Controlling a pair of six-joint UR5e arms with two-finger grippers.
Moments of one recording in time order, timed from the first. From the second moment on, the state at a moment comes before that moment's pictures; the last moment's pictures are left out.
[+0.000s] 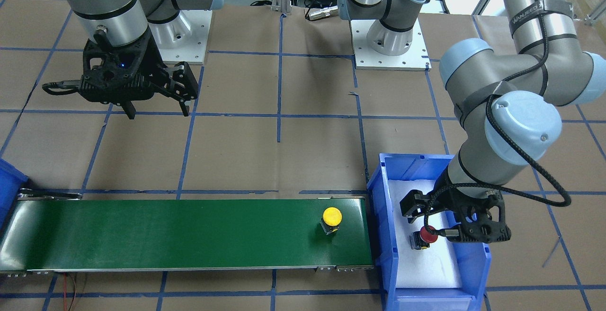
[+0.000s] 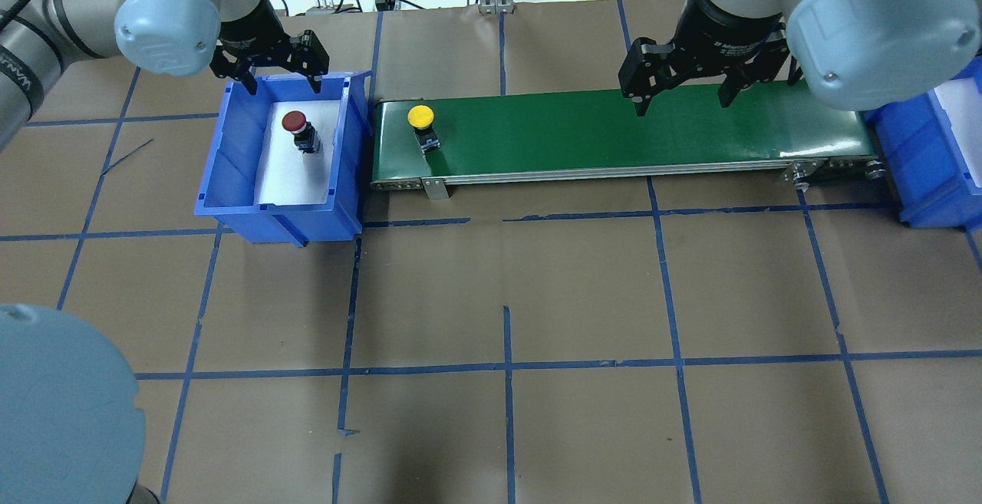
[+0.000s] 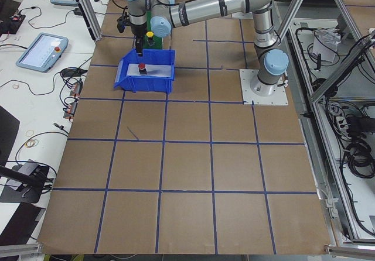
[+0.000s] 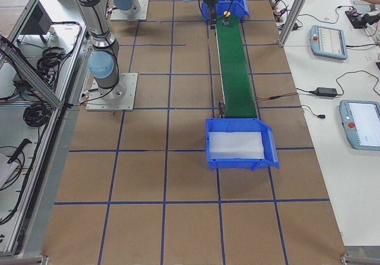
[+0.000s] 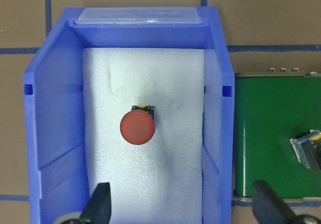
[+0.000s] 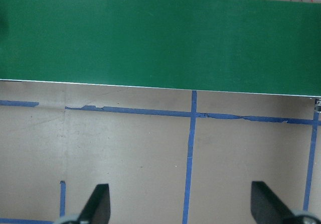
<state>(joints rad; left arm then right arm) -1.49 -2.02 -1.41 -1.22 1.61 0.08 1.64 -1.52 1.57 -1.73 -1.56 -0.01</state>
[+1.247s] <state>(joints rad) -1.46 -2.13 -1.43 -1.16 1.60 0.12 1.64 -1.52 1.57 -1.73 -1.56 -0.01</state>
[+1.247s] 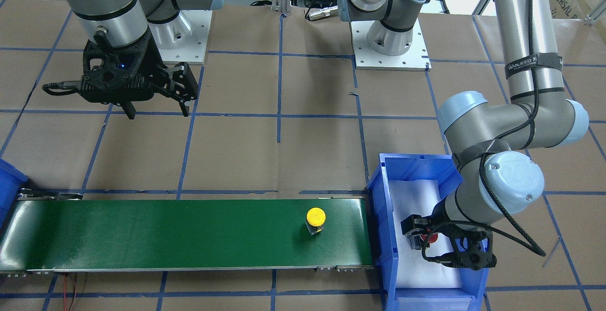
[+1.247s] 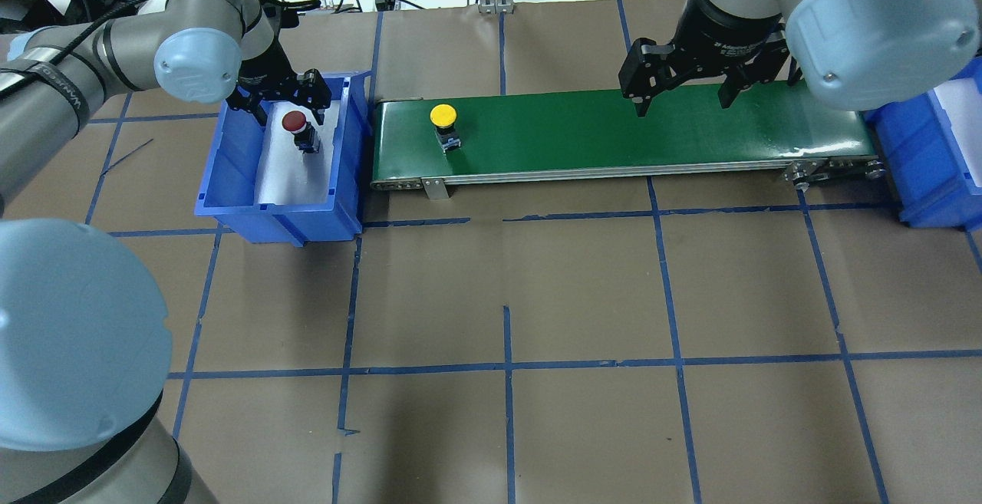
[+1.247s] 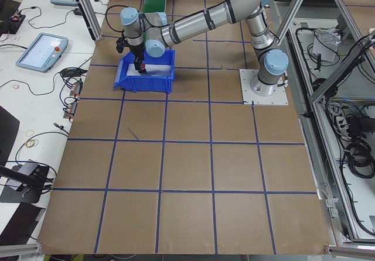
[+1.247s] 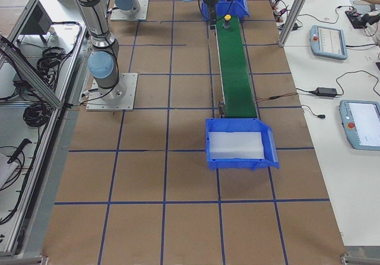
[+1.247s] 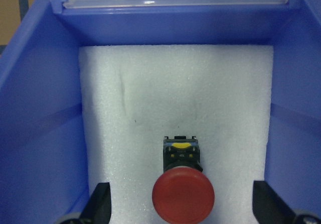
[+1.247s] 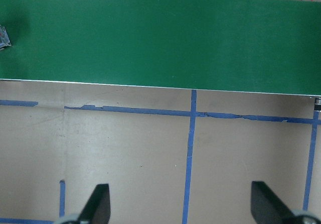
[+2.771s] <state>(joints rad) -1.46 -1.89 -1.36 -1.44 1.58 0.09 1.64 -1.52 1.58 -1.73 -1.56 -0.02</state>
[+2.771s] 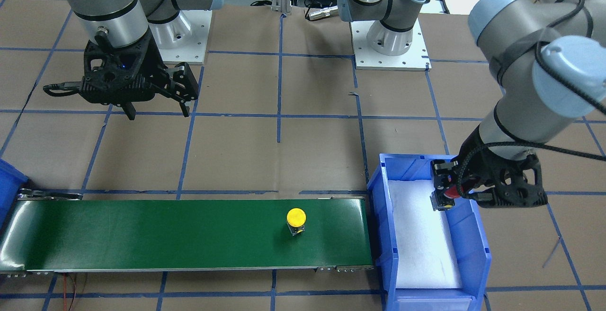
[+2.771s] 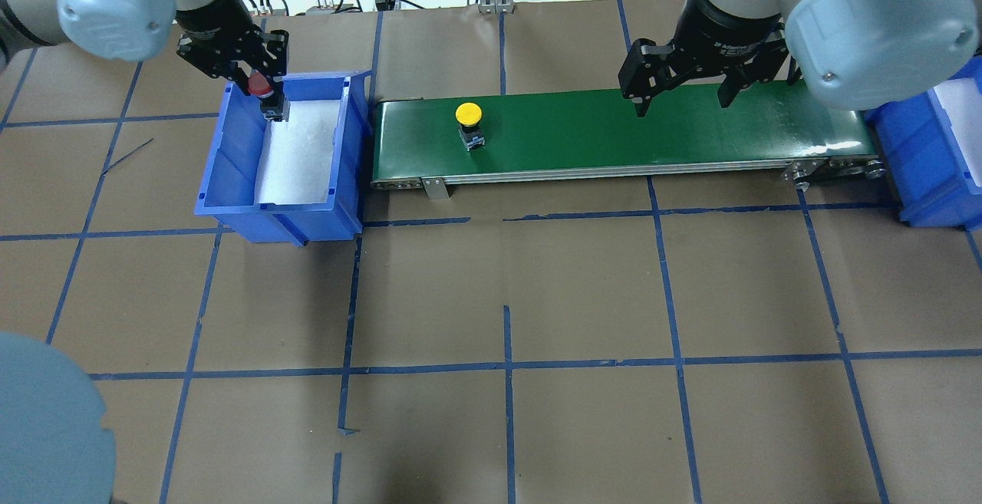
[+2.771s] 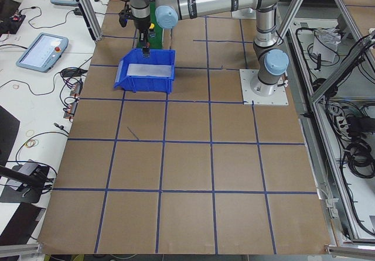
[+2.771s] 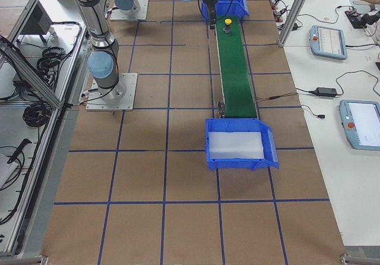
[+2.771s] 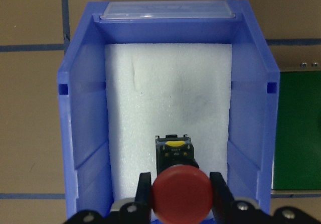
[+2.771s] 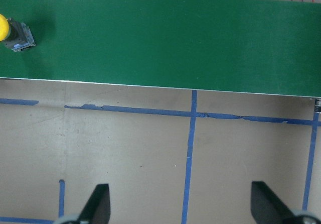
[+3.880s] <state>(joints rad) -1.66 -2.04 -1.31 -1.33 1.58 -0.18 1.63 -1.51 1.57 -1.73 -1.57 -0.05</state>
